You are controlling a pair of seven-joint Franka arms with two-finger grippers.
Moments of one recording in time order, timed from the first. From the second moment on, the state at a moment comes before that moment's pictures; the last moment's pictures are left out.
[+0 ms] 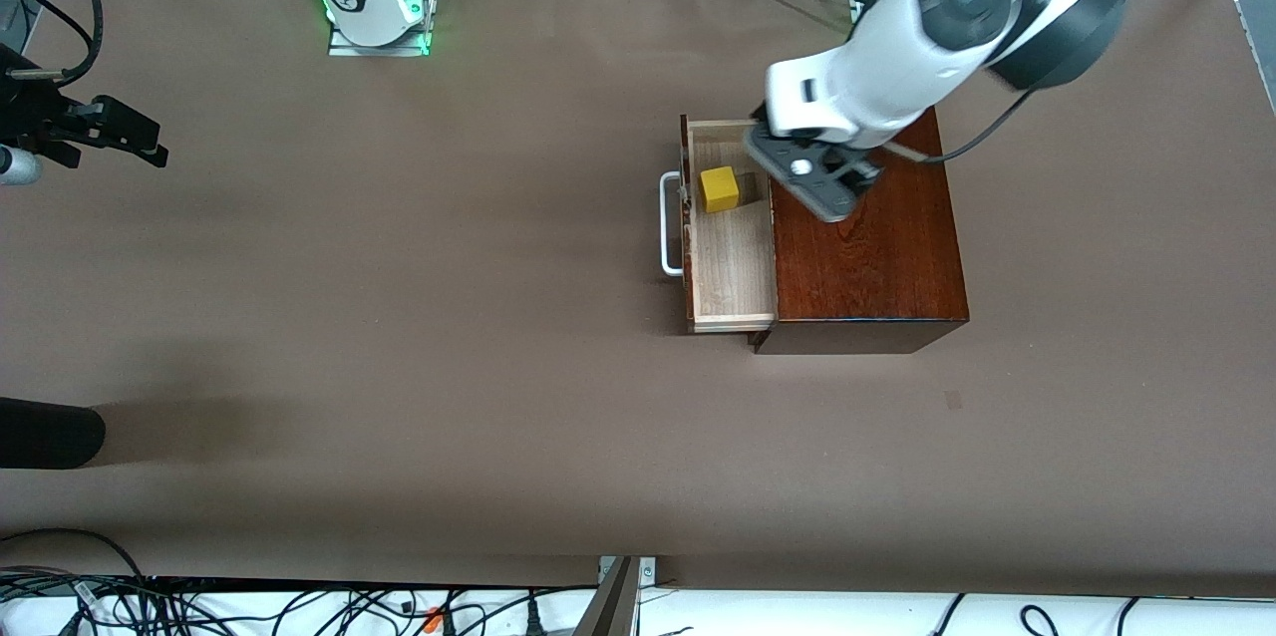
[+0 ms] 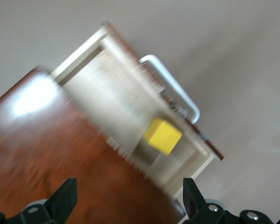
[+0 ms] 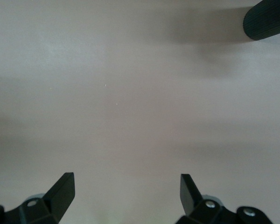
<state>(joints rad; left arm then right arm) -0.14 0.26 -0.44 -1.59 -0.12 1.75 0.24 0.03 0.00 -0.06 -1.62 -0.01 1.58 -0.05</state>
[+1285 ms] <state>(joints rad) -0.40 0.62 -0.46 -1.54 0.04 2.10 0.89 0.03 0.00 -0.06 -1.61 -0.01 1.58 -0.05</state>
